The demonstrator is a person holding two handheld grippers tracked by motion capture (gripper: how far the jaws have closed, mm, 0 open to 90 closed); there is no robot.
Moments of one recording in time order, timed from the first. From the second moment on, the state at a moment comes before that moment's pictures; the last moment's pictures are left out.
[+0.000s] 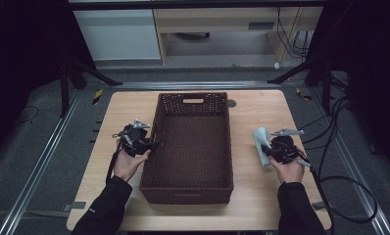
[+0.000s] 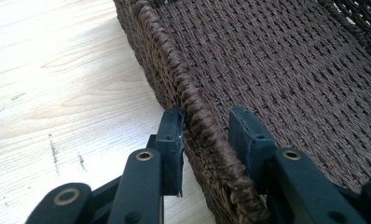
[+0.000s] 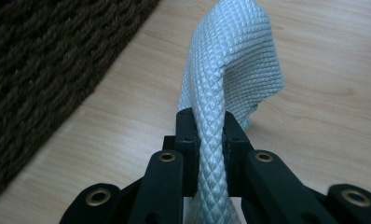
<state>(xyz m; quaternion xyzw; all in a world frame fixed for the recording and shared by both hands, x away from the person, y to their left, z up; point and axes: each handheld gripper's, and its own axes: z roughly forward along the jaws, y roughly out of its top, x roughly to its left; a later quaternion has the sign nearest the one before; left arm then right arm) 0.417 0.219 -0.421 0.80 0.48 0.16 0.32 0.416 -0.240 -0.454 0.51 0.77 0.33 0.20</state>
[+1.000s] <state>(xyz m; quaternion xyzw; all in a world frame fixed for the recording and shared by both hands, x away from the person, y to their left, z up) 0.422 0.237 -0.422 0.82 0.46 0.15 0.32 0.511 -0.180 -0.447 0.49 0.76 0.37 0.20</state>
